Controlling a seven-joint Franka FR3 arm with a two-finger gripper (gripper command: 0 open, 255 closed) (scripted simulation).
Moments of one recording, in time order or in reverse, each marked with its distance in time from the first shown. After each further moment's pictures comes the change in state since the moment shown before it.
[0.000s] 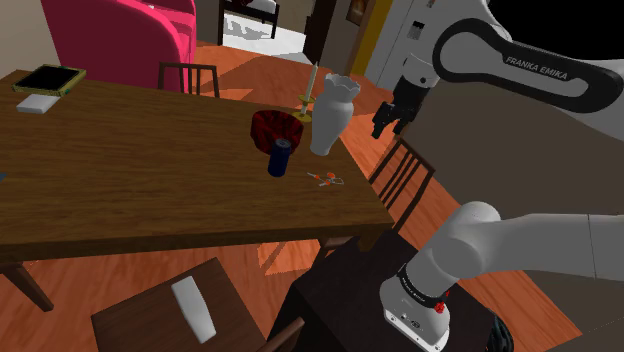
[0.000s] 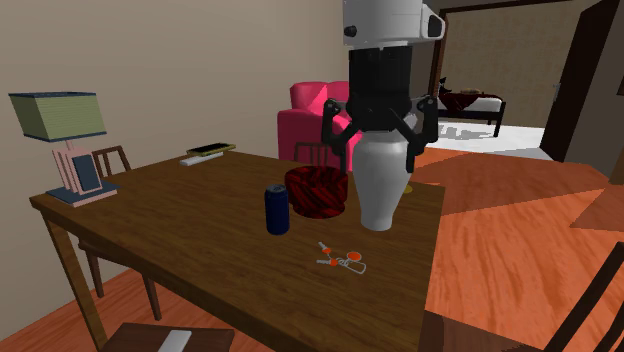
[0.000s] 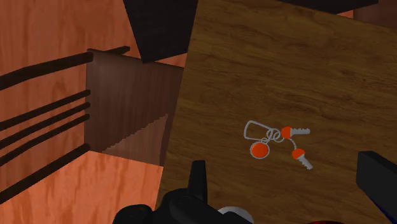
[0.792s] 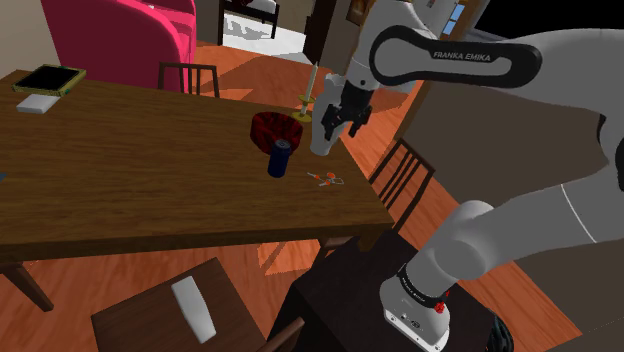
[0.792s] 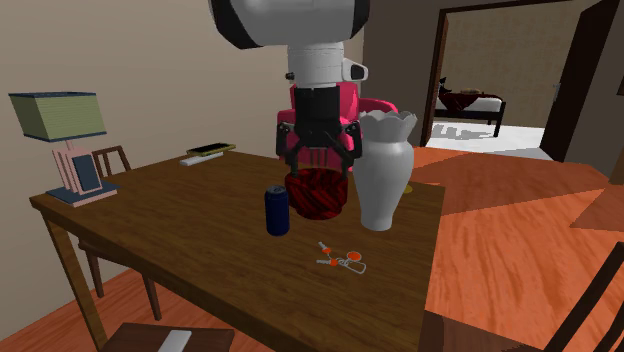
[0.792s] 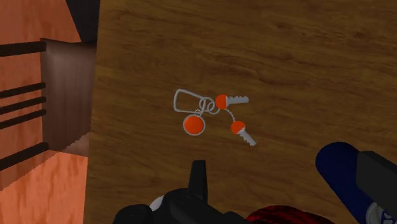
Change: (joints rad) arm 0.054 0.326 0.111 0.106 0.089 0.184 0.164
